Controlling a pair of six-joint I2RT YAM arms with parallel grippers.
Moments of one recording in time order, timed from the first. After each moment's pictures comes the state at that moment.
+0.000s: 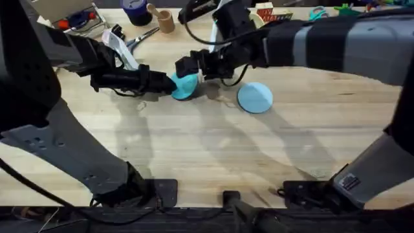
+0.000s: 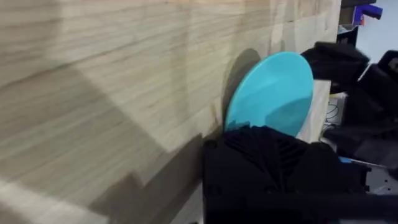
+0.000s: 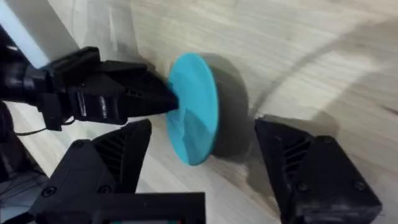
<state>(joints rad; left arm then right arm) 0.32 1.96 1.02 -0.71 1.02 0.34 0.62 1.92 1.27 -0.26 -0.39 0.52</state>
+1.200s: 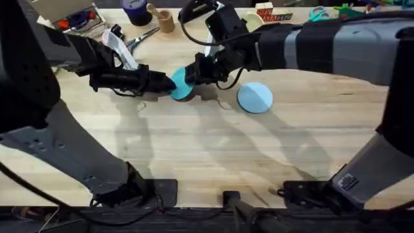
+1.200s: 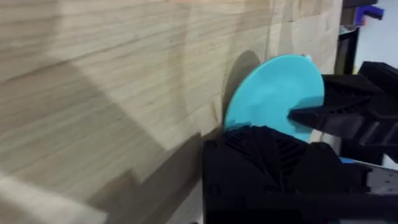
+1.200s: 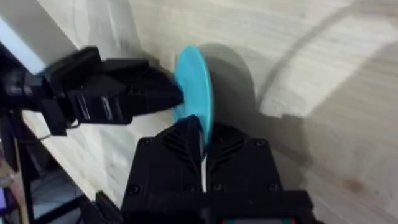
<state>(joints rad) 0.32 1.95 1.02 -0.72 1.02 0.34 0.65 1.95 1.28 -0.28 -0.40 0.63</state>
